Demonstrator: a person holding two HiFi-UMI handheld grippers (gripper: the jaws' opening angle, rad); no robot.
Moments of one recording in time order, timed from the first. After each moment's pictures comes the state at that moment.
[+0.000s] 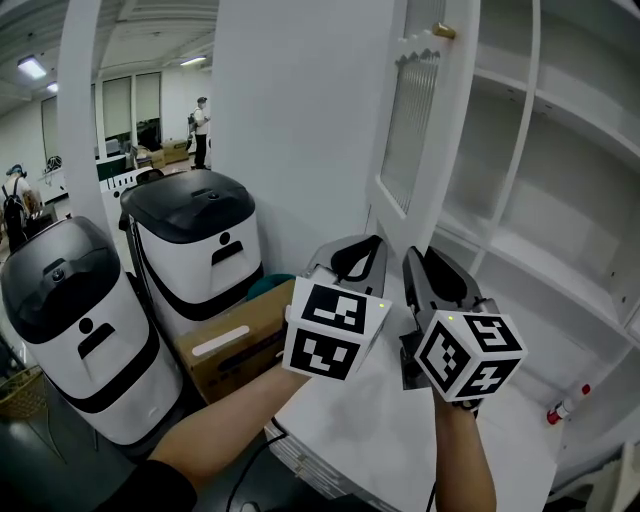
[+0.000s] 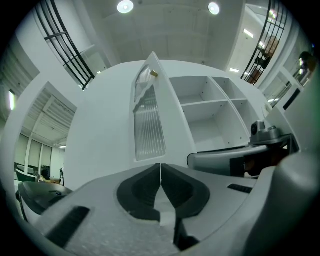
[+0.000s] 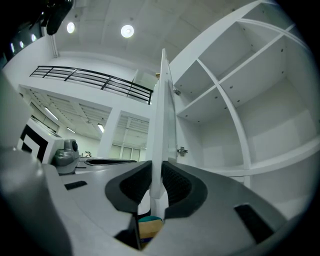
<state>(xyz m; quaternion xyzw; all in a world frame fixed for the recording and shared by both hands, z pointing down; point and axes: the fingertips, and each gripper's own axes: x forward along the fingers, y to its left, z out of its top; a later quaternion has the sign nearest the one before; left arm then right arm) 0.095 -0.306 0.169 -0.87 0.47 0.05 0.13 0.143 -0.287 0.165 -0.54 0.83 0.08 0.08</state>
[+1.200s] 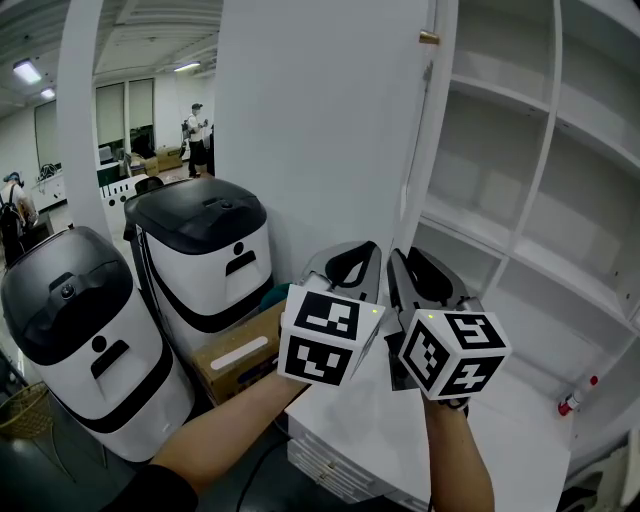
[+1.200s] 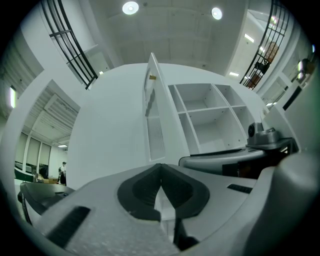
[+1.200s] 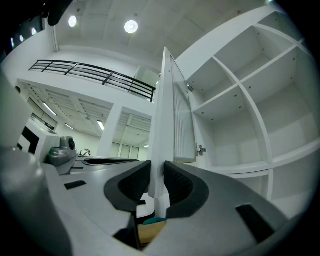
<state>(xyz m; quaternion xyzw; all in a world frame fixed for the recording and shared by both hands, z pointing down) 0.008 -0.305 0.169 -0.88 0.46 0.06 0.12 0.045 -0.292 0.166 -0.55 0.83 0.09 0.06</state>
